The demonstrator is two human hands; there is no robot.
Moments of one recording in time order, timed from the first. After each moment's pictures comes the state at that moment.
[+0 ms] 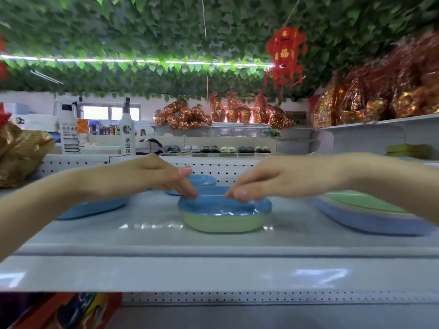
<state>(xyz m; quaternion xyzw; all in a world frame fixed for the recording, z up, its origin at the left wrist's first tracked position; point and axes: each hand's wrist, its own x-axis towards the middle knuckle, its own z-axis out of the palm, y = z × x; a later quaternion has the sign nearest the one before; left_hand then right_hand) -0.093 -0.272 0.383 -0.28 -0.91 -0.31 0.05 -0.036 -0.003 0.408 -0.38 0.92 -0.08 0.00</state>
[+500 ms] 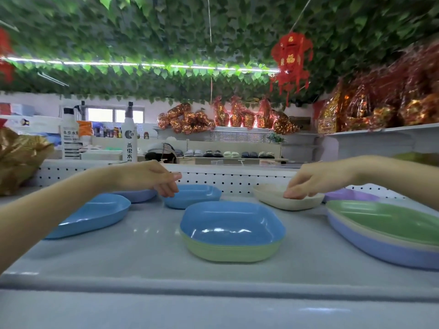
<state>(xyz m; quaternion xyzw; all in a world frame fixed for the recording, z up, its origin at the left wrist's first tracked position) -0.146 -0.279 0.395 -0.18 -0.94 -0.28 0.03 -0.133 0.073 0.421 -0.18 0.98 -0.05 0.06</state>
